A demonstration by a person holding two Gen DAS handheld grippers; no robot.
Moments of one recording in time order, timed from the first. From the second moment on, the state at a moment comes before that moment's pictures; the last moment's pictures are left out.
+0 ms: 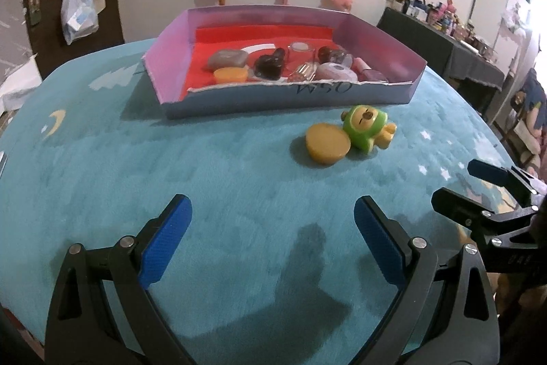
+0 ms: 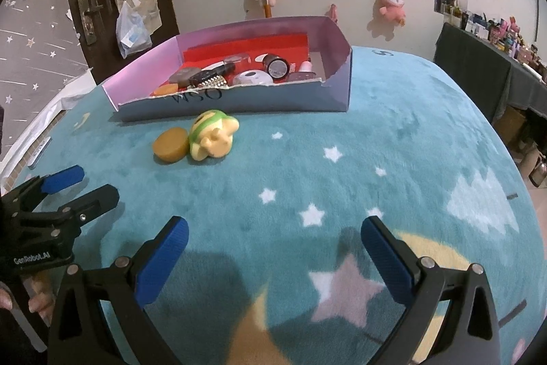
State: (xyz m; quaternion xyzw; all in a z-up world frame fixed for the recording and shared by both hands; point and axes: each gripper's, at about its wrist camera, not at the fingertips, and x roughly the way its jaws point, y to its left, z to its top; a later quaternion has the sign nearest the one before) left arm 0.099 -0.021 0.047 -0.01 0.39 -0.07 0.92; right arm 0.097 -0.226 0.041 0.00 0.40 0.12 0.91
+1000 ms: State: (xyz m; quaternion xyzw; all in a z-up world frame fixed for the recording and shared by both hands) left arm 0.186 -0.029 0.035 0.06 0.46 -0.12 0.88; right arm 0.180 -0.223 0.051 -0.01 0.45 0.22 0.87
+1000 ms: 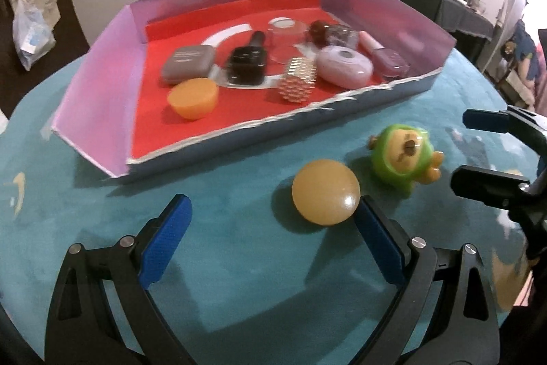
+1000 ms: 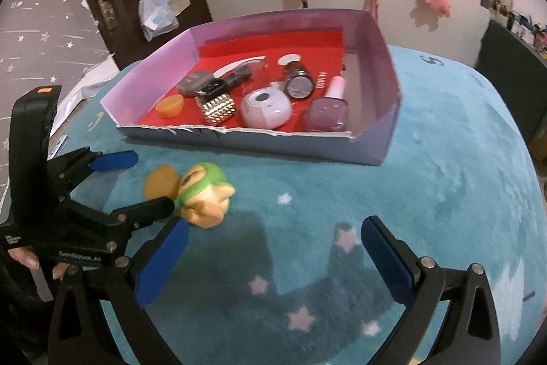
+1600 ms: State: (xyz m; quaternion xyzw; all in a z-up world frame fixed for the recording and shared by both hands) left arm 0.197 -0.032 0.037 0.07 0.46 -0.18 0.87; right arm 0.193 -0.182 0.043 -0.05 0.45 0.30 0.84
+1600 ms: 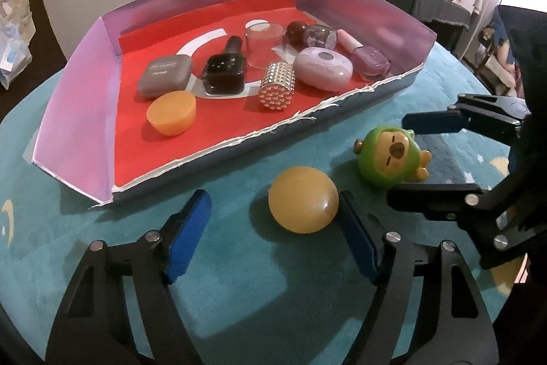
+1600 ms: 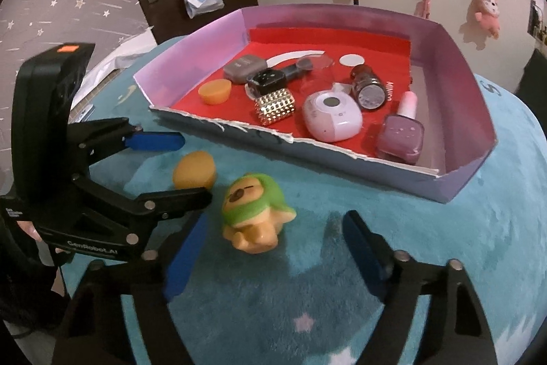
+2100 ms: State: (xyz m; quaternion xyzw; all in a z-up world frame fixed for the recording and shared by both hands) left arm 0.188 -0.038 0.044 0.04 0.45 -0.21 0.87; right arm 0.188 -0.182 0.047 -0.03 0.43 0.31 0.85
